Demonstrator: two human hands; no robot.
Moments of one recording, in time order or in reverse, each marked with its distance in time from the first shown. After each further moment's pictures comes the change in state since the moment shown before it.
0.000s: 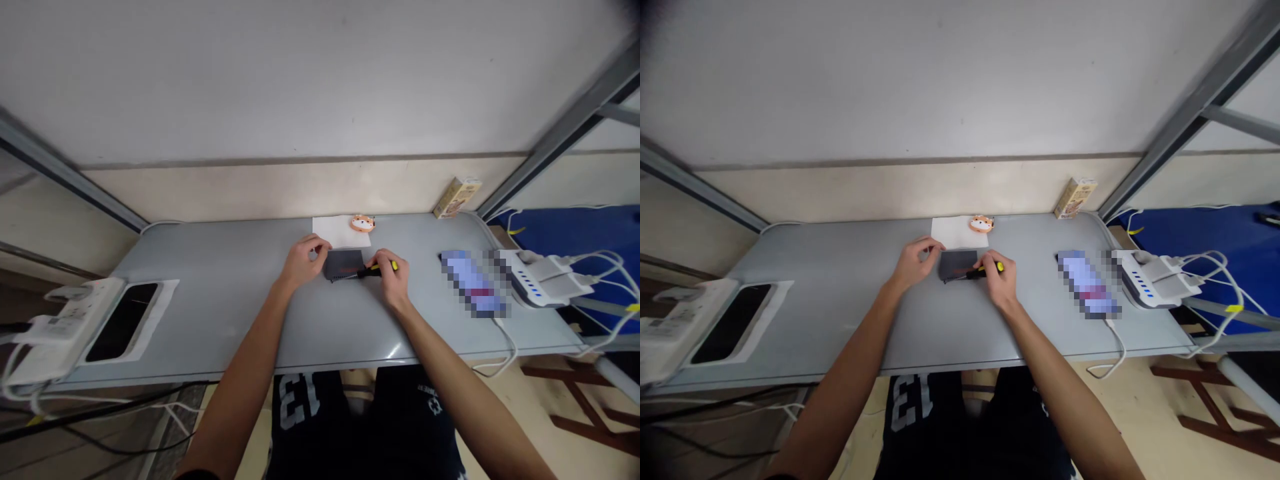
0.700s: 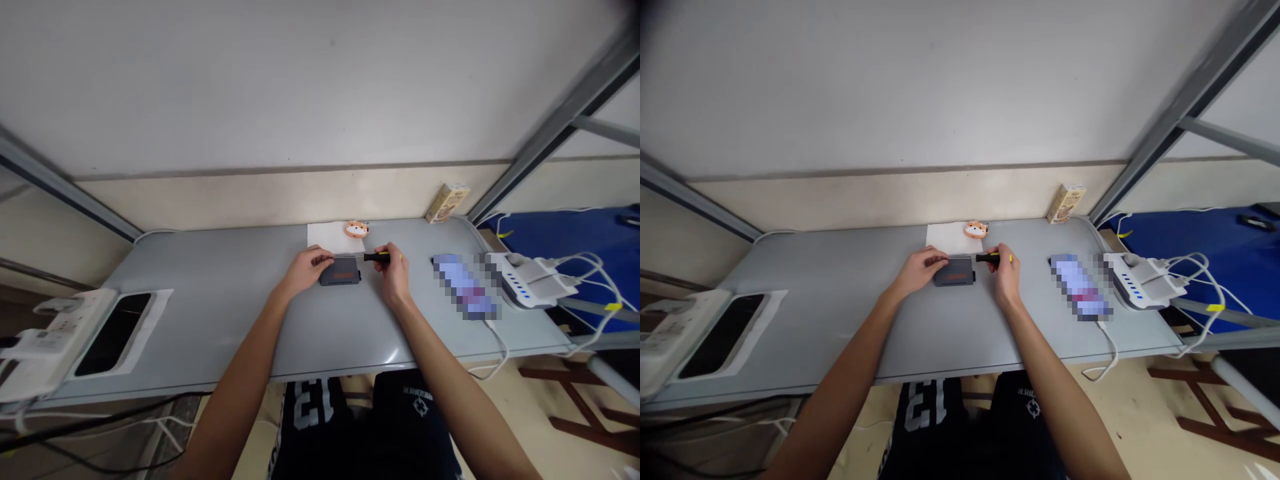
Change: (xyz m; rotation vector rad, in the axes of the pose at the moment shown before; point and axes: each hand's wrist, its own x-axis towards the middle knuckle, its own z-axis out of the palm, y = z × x) left_hand 0.002 -0.021 0.017 -0.078 -0.139 -0.043; right_hand 0.026 0.021 -0.005 0.363 0.269 0.376
